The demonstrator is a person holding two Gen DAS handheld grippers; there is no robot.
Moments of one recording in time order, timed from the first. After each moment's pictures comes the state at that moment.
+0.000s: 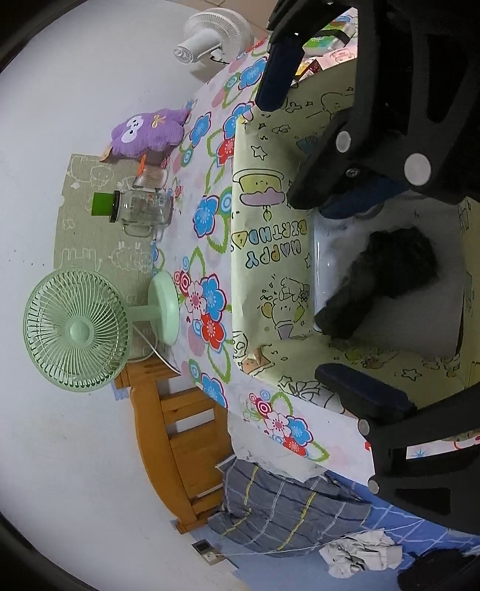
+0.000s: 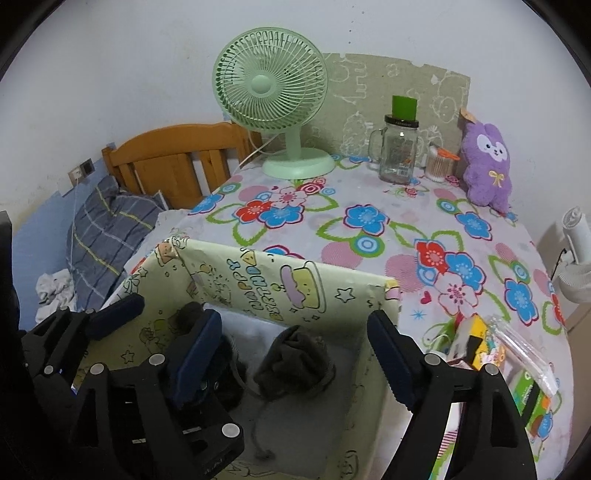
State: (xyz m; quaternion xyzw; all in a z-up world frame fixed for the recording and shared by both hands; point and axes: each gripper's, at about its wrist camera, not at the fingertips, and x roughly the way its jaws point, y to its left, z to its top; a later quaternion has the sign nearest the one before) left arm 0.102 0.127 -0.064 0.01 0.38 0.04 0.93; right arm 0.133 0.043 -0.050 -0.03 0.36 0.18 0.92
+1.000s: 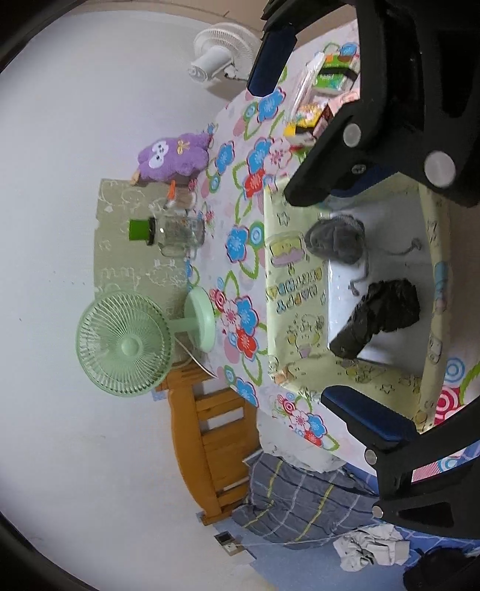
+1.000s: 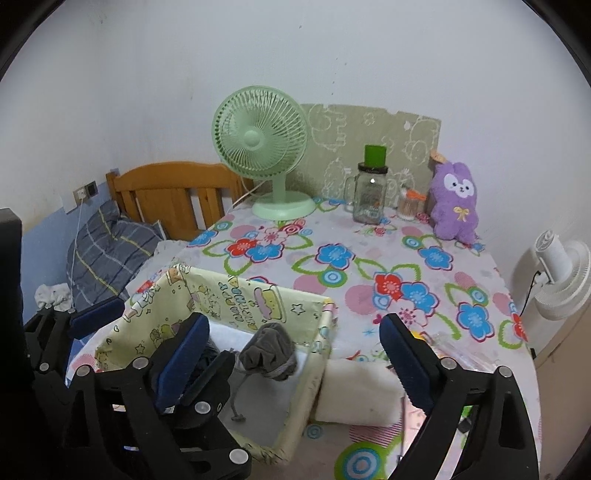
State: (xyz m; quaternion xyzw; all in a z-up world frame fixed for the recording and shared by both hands) left arm 0.060 0.083 -0.023 0.02 0.32 0.04 0.95; right arm 0.084 -0.006 -0.007 -0.03 0.28 0.17 0.94
